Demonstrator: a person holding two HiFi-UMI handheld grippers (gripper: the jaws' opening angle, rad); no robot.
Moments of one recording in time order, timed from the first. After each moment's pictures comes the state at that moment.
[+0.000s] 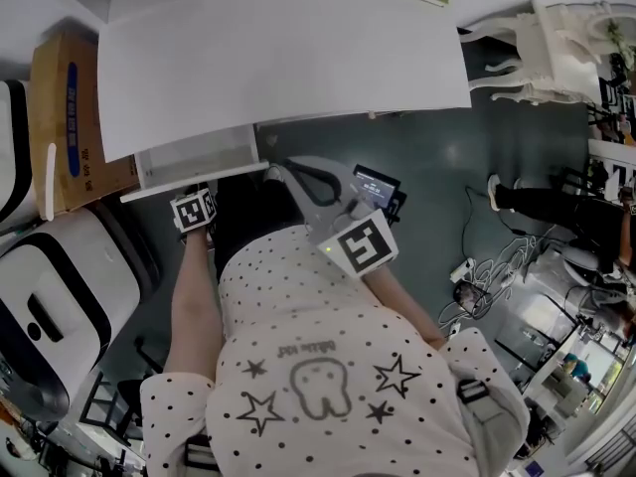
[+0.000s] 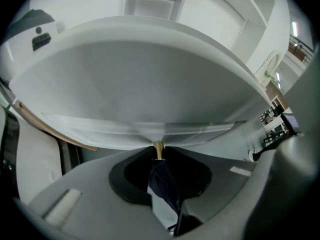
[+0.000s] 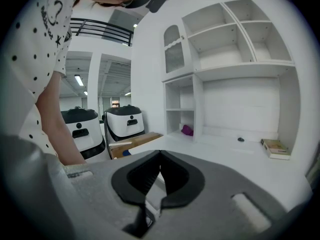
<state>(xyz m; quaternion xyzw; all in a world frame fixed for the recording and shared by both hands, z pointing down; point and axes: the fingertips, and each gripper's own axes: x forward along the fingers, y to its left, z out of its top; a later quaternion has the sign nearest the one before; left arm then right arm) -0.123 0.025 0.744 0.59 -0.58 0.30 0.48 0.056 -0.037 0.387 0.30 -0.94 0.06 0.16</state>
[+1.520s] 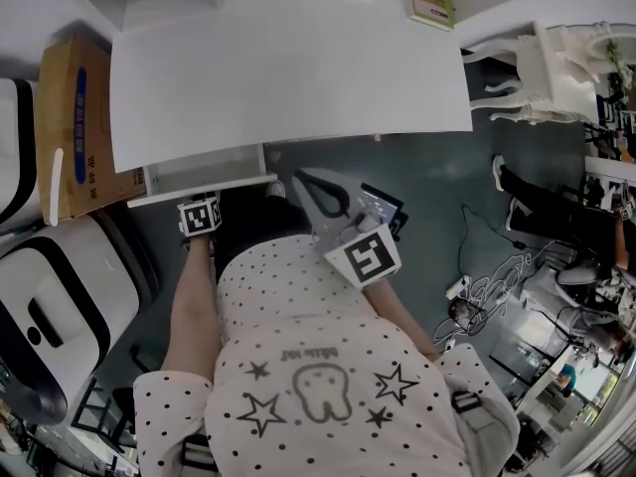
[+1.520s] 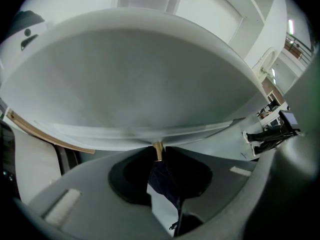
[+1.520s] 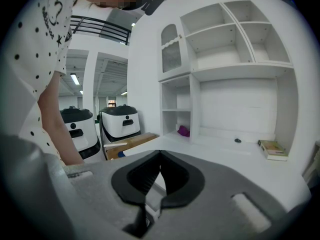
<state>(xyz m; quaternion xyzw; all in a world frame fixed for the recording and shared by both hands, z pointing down) -0.121 0.011 0.745 0.61 -0.55 0.32 0.48 0.052 -0.055 0.382 0.32 -0.93 0.06 0.16</state>
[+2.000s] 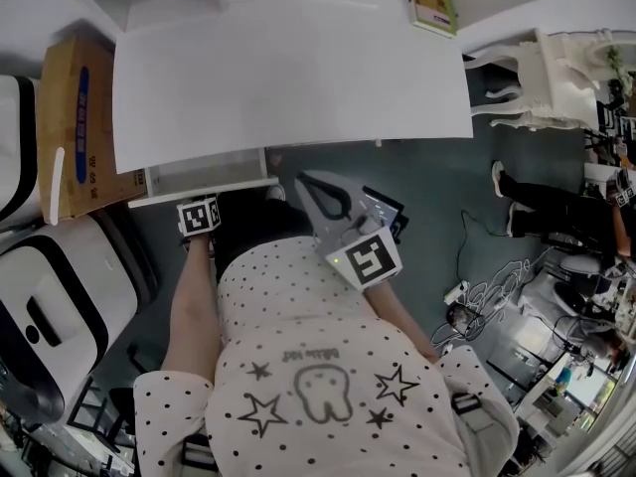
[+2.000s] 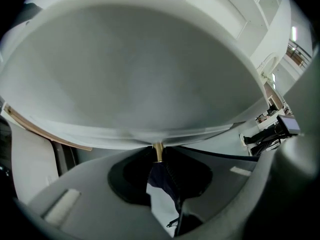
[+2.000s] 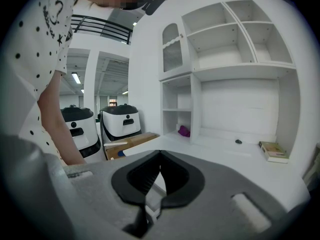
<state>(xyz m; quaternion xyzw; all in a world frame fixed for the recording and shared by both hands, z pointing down) -0.120 0.008 0.742 0.60 -0.54 0.31 0.50 0.052 -0.061 0.381 0.31 -0.94 0.06 0.15</state>
